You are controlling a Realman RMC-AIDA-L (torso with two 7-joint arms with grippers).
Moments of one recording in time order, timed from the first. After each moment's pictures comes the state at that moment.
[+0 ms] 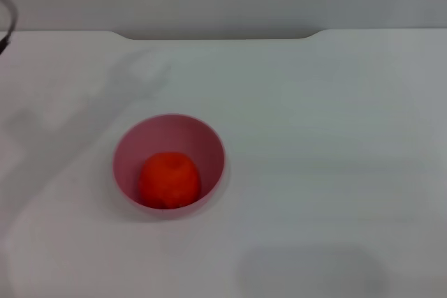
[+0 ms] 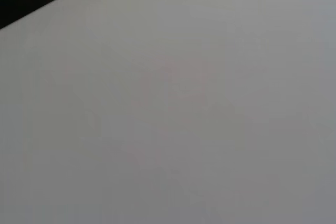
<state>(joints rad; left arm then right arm) -0.37 -2.07 1.09 0.74 0.76 1.38 -1.18 0.10 2.07 -1.16 -0.44 -0.36 -1.75 0.72</state>
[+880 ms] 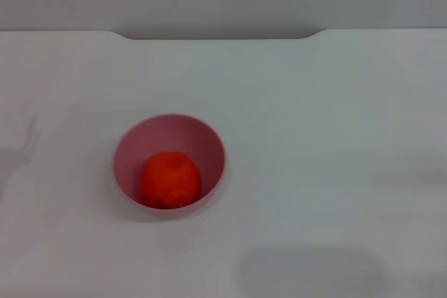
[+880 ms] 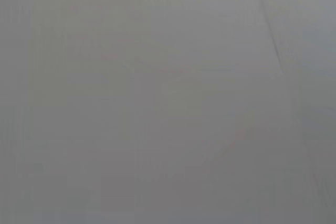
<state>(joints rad) -0.21 -2.07 1.27 0.15 0.12 1.59 -0.34 0.13 2.08 -0.86 -0.24 -0.36 -1.58 0.44</state>
